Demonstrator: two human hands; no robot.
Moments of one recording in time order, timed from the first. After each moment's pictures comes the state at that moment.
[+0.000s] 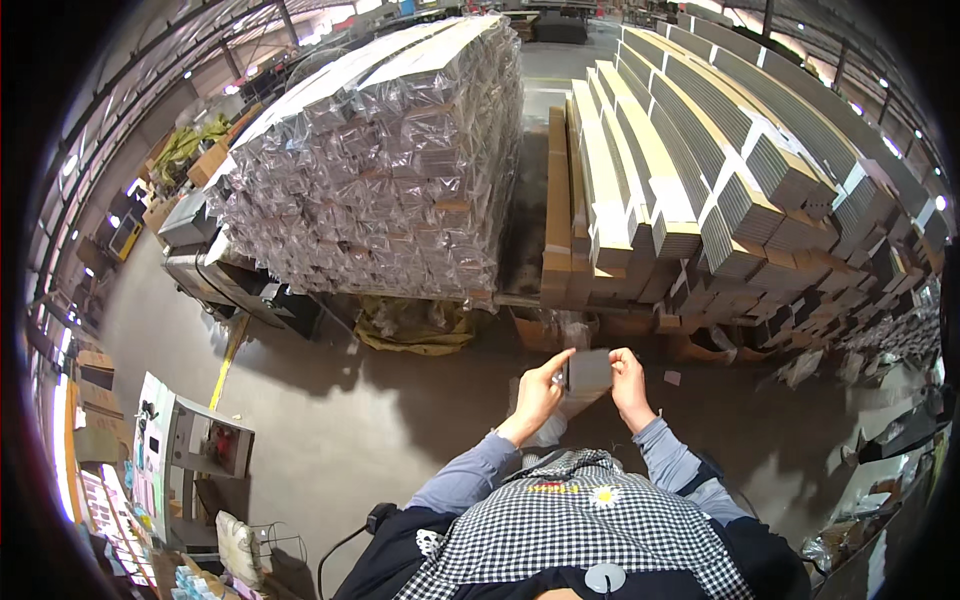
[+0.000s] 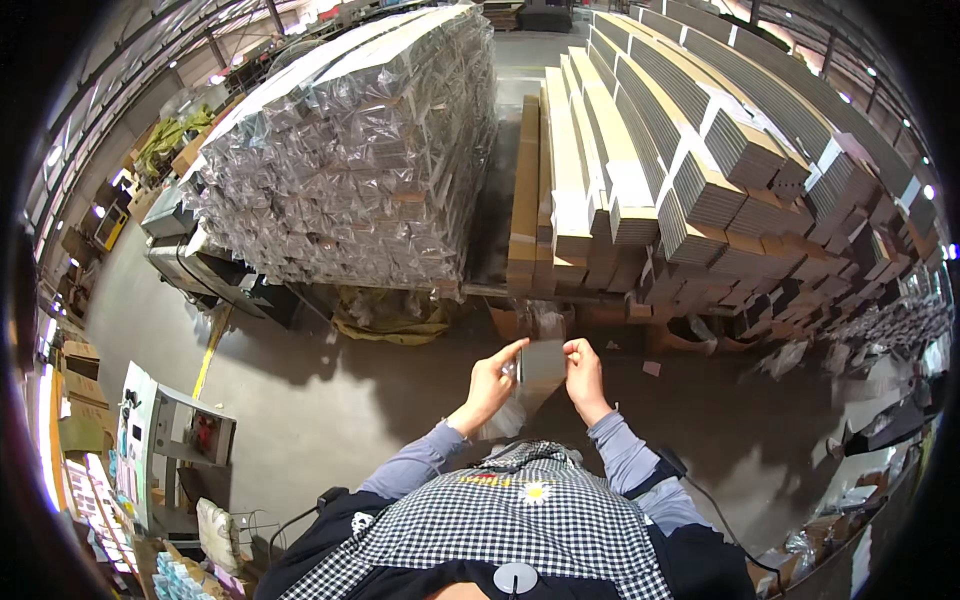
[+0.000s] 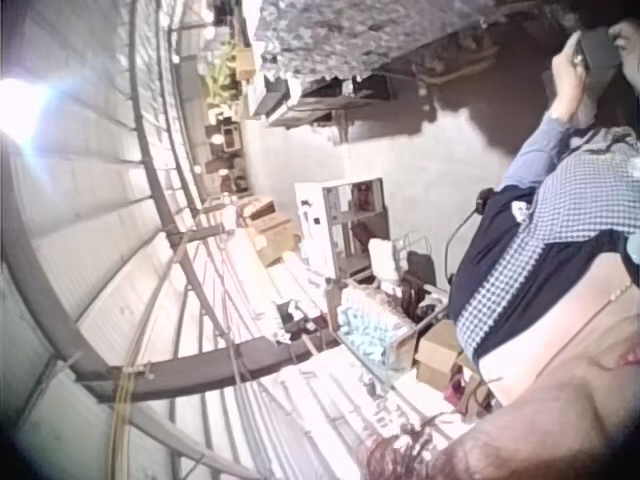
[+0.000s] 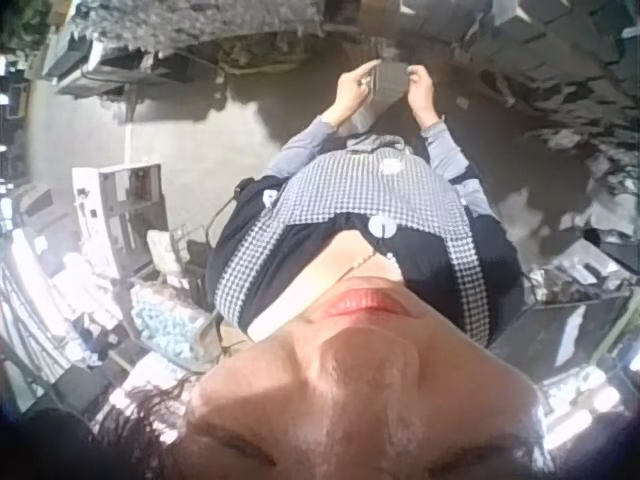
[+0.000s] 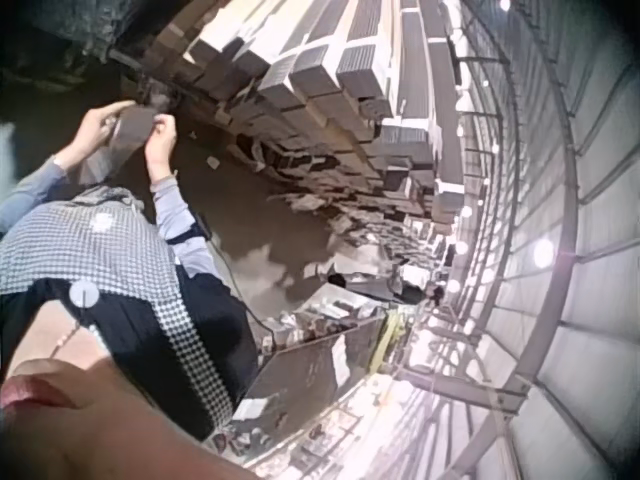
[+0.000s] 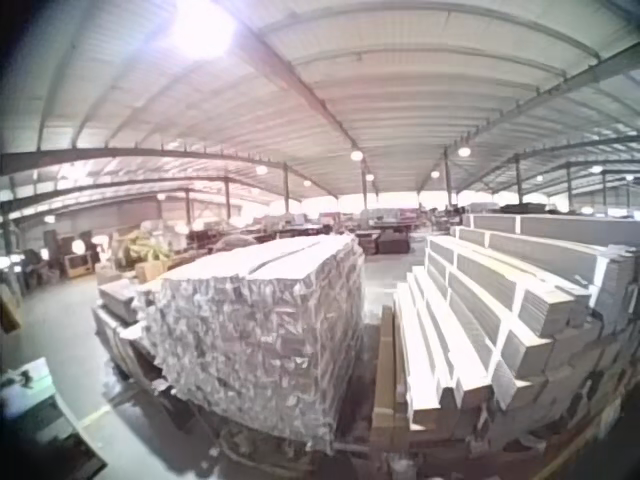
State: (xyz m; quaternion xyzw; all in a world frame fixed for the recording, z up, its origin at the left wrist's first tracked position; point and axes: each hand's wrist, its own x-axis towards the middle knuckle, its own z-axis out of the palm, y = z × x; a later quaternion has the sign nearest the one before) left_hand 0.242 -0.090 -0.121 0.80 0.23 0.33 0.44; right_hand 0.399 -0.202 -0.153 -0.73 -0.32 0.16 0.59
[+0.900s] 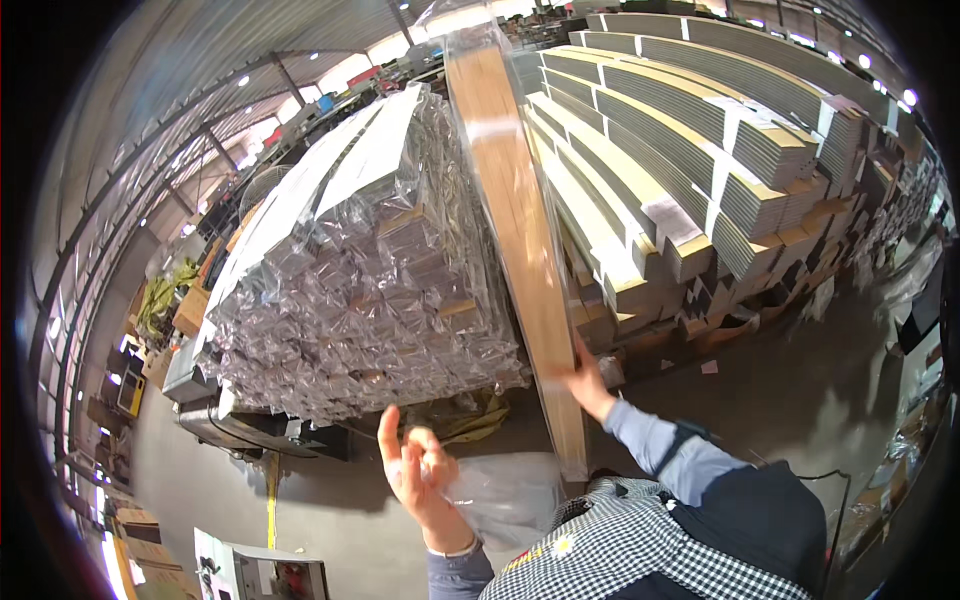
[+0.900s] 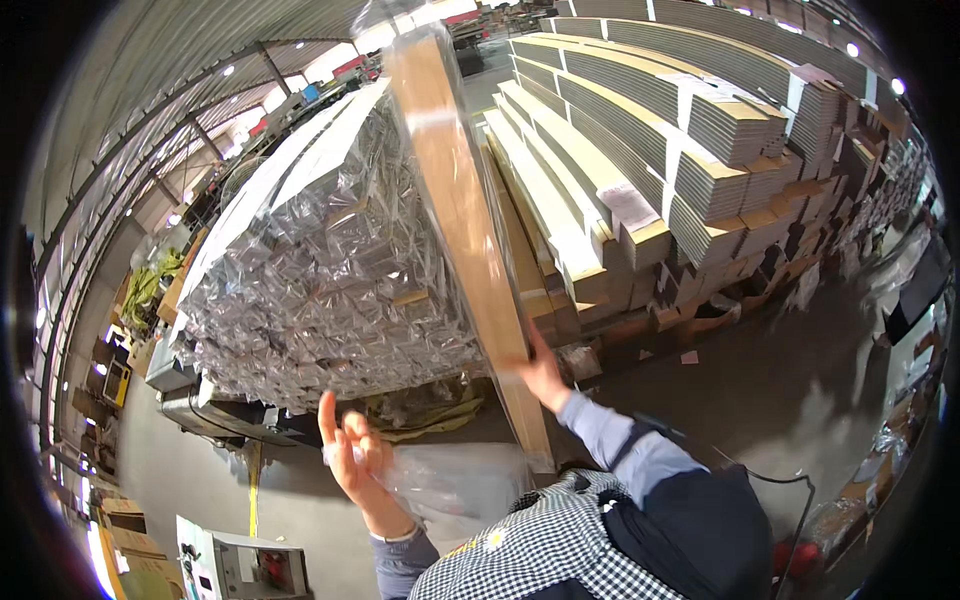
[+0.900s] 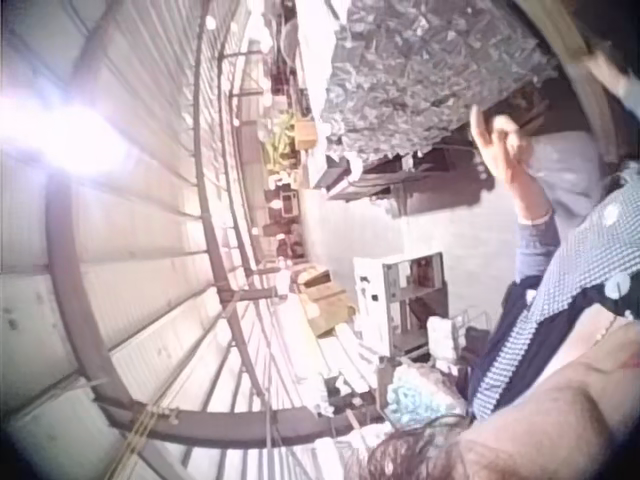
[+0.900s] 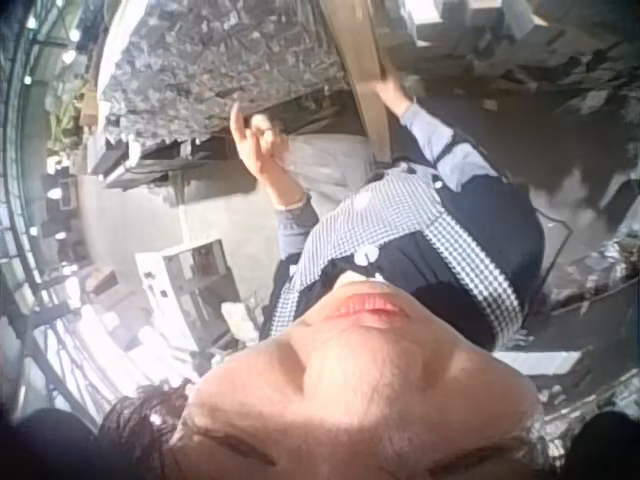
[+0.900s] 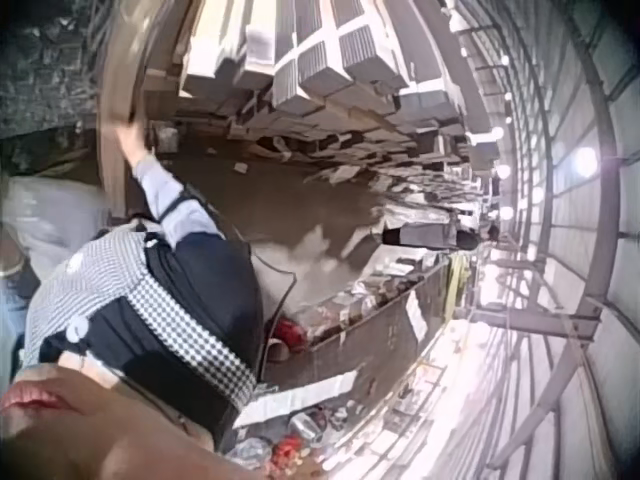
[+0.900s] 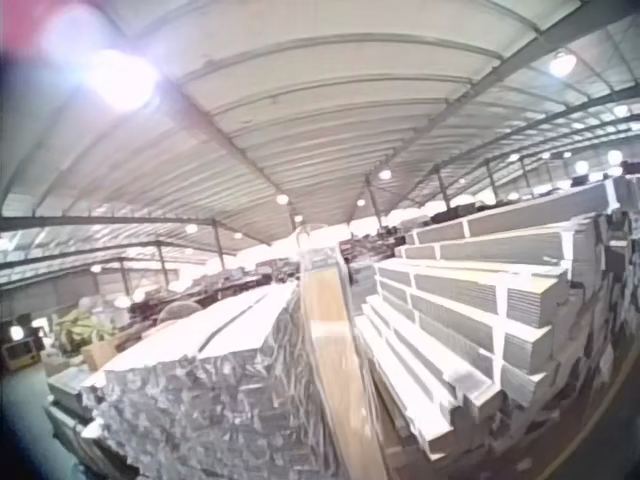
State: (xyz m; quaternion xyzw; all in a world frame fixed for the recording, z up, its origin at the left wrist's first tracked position) left_hand 0.097 0.064 0.050 0.51 0.04 0.50 0.70; right_hand 0.377 0.012 -0.165 -0.57 -0.31 0.17 0.74
